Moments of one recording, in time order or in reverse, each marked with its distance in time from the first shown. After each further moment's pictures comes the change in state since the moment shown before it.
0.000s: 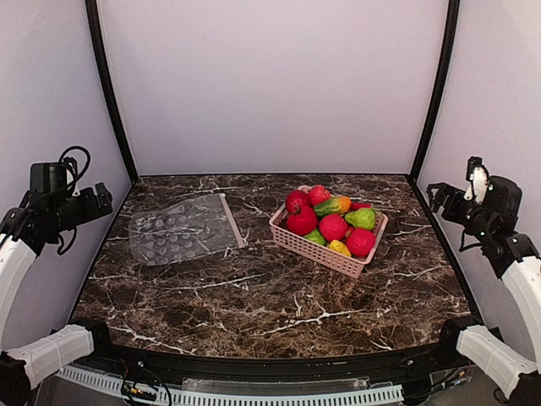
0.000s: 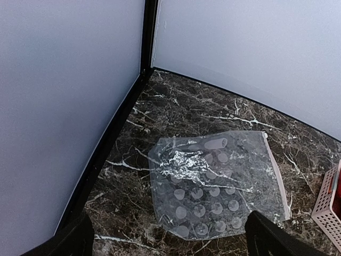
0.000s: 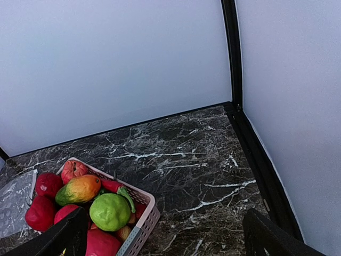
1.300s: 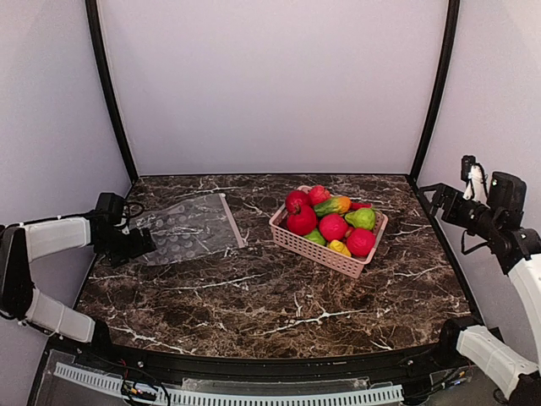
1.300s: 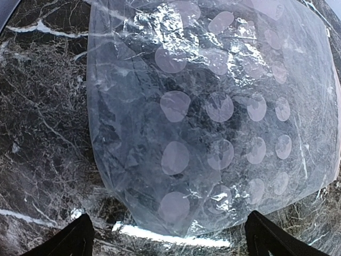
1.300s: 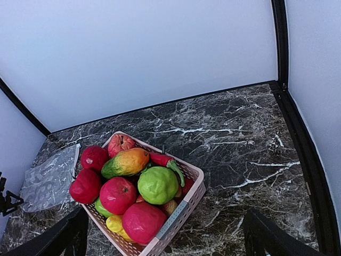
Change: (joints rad) left arm 0.000 0.541 -0.257 0.262 0.257 -0.160; right arm 0.000 0.004 0.093 -0.177 -0.234 0.056
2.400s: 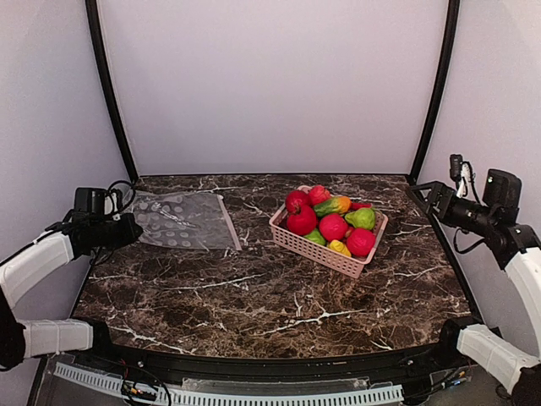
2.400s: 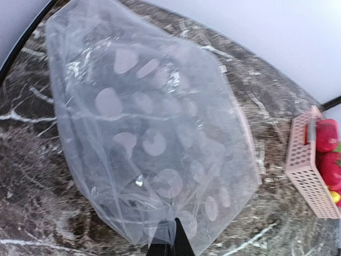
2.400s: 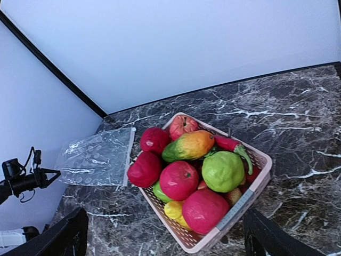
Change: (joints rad) left arm 0.003 -0.272 -0.056 0.117 0.139 0.084; right arm 0.003 0.046 -0.010 0.054 -0.288 0.111
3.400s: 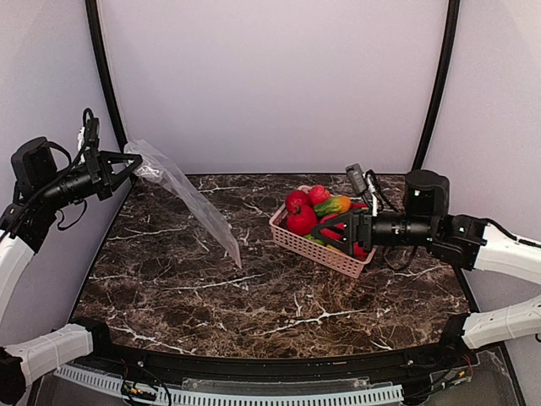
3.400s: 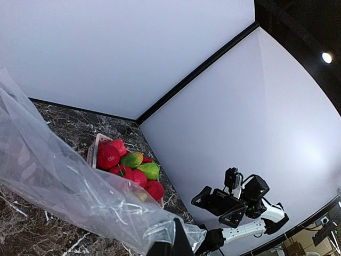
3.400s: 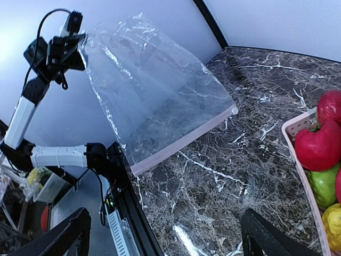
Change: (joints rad) left arm -0.055 -0.254 0.349 0.079 0.615 -0.402; right arm 0.824 0.296 0.034 0.351 0.151 0.098
